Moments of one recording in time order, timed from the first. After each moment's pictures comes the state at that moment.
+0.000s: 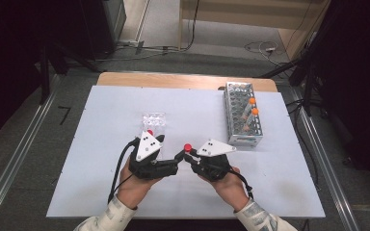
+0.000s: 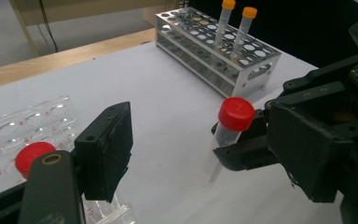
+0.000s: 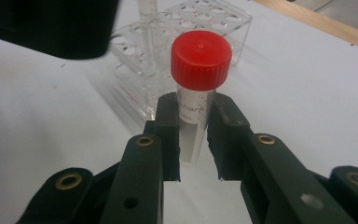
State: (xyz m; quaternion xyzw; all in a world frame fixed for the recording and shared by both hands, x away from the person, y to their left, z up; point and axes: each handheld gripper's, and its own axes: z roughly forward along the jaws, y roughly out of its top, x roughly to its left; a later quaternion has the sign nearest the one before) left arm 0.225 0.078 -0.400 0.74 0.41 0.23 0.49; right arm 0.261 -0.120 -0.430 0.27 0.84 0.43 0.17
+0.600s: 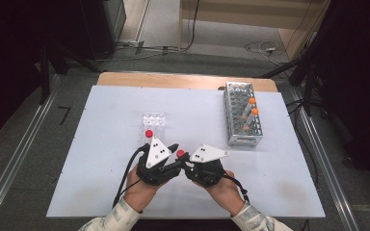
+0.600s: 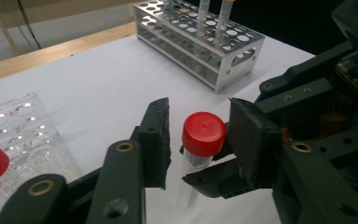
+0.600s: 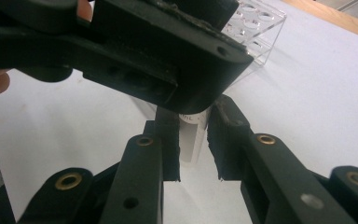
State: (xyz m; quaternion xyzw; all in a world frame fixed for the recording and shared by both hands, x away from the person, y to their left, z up) left arm 0.221 0.065 -0.412 0.76 0.38 0.22 0.49; right arm 0.250 -0.108 -0.434 0.25 0.85 0.43 0.15
